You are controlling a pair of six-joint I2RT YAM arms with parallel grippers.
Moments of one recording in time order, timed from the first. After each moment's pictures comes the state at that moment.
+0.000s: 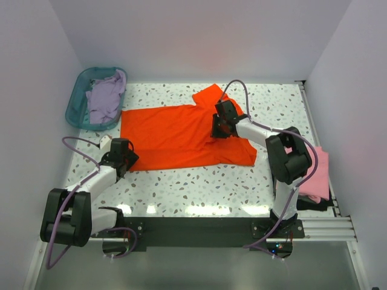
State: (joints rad) left arm -0.11 1.22 0.44 -0.10 -0.30 -0.91; right arm 0.48 1.93 1.29 -0.30 0.03 0.54
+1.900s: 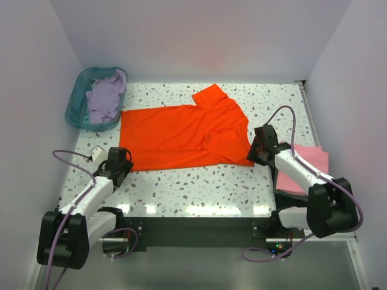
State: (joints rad) left arm -0.11 1.02 0.36 -0.30 -0.44 -1.04; right arm 0.27 1.30 0.73 -0.45 0.17 0.63
